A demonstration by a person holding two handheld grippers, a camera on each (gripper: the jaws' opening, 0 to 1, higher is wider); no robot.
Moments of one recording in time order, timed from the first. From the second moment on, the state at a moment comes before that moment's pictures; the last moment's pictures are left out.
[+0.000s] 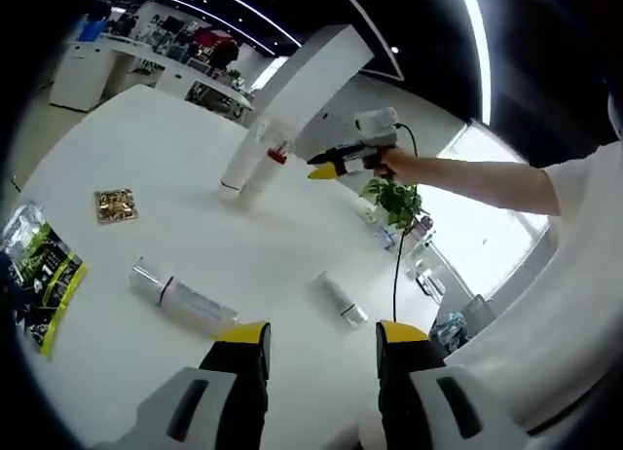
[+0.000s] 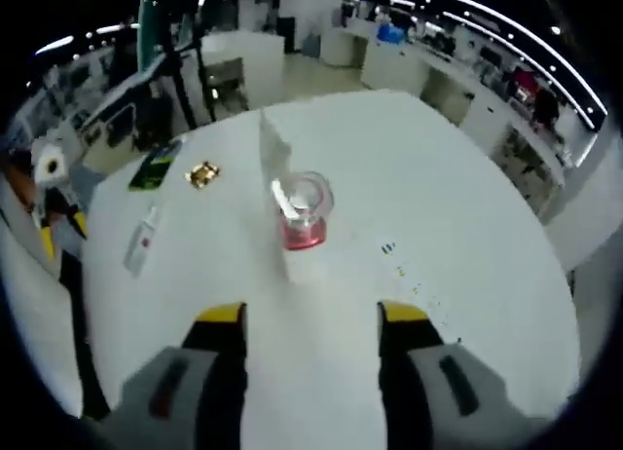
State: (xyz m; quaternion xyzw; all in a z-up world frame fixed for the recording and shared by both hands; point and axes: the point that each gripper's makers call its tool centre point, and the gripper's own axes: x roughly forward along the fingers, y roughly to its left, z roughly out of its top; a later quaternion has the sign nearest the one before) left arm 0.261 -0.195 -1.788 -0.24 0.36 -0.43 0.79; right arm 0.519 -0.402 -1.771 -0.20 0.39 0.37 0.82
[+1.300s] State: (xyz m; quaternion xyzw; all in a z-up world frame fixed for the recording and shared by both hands) left arm 0.247 -0.273 -1.786 -0.18 0.38 -0.51 0.75; right arm 0.269 -0.421 -1.882 0.04 0.44 0.19 0.88
